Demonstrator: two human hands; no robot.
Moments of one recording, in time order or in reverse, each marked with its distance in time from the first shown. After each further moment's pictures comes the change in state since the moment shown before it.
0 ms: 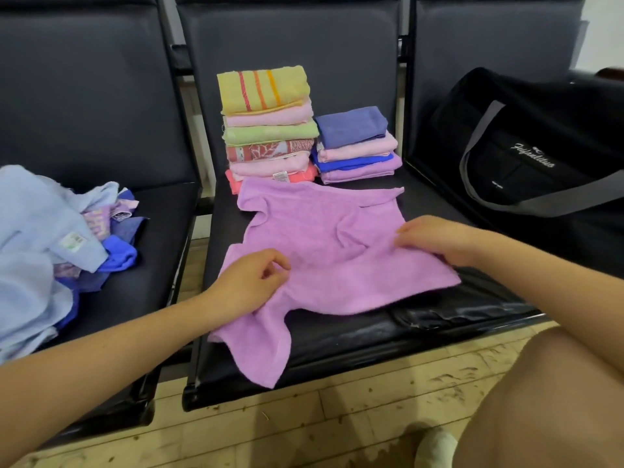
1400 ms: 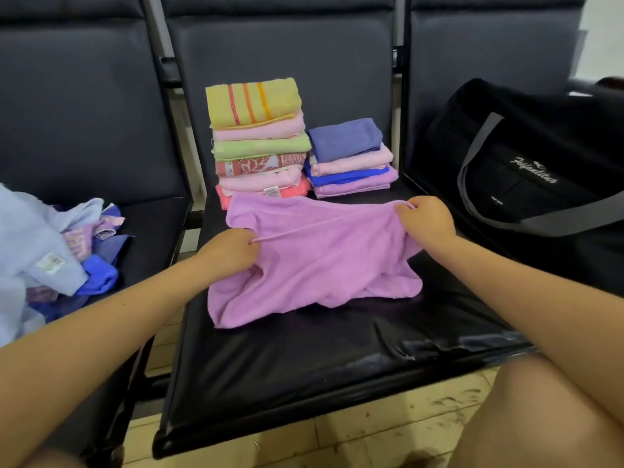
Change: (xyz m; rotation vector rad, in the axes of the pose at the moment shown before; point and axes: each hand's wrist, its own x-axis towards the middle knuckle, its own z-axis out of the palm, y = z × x) left_hand 0.095 -0.012 -0.028 0.326 0.051 -0.130; right_hand 0.076 0.005 -0.014 0.036 0.626 -0.239
